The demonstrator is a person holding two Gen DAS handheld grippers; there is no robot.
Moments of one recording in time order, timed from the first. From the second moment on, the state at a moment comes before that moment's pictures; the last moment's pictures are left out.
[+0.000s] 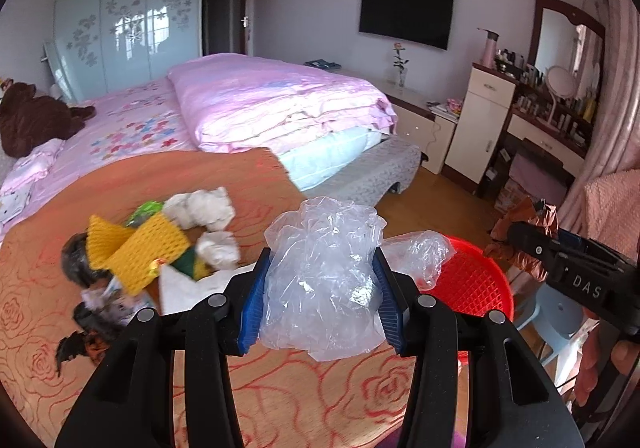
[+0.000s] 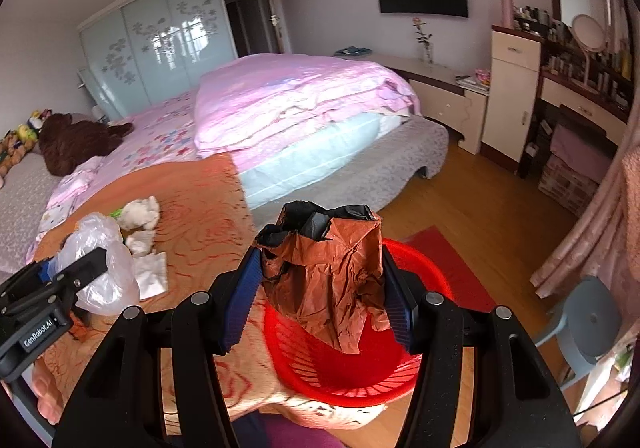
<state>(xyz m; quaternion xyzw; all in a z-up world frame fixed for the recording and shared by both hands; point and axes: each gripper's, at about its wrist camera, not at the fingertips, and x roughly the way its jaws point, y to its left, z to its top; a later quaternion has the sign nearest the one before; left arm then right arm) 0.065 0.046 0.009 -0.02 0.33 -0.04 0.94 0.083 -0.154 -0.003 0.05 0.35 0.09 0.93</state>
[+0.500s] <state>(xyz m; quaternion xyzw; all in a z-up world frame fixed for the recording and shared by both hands) 0.103 -0.015 -0.006 0.02 0.35 -0.07 0.93 0.093 -0.198 -0.029 0.07 0.36 0.04 0.93</state>
